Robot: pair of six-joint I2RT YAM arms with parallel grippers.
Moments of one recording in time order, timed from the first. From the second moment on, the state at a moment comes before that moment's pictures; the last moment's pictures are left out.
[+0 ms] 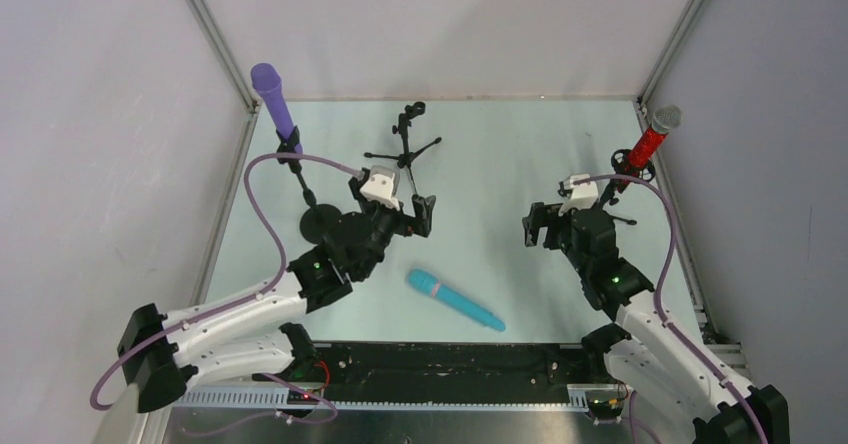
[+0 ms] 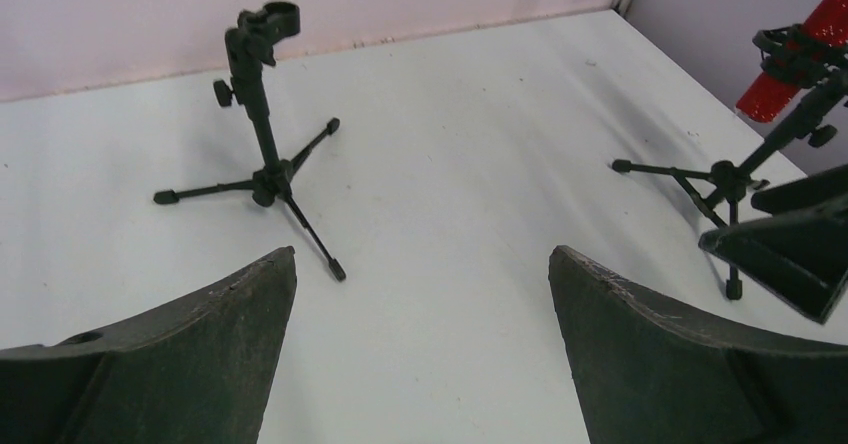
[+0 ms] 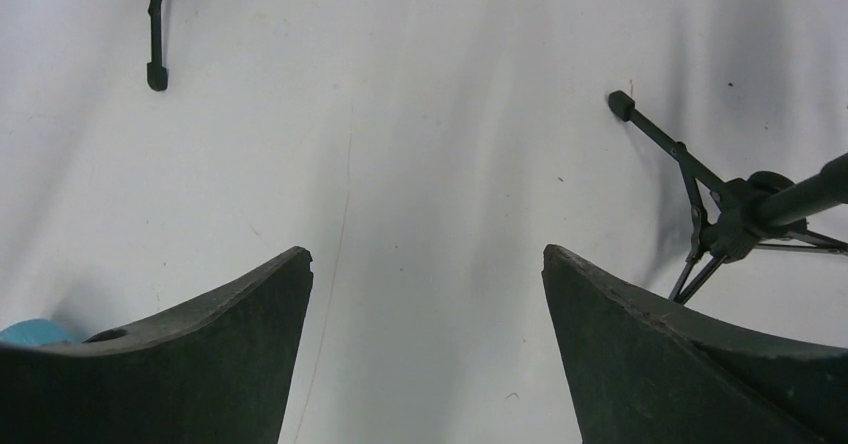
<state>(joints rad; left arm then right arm) -0.99 0.97 0.65 0.27 -0.56 -0.16 0.44 0.73 0.47 -0.10 0.19 0.20</state>
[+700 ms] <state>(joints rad) -0.59 1.41 1.18 0.11 -0.20 -0.11 0.43 0.91 0.47 0.03 0.02 0.22</state>
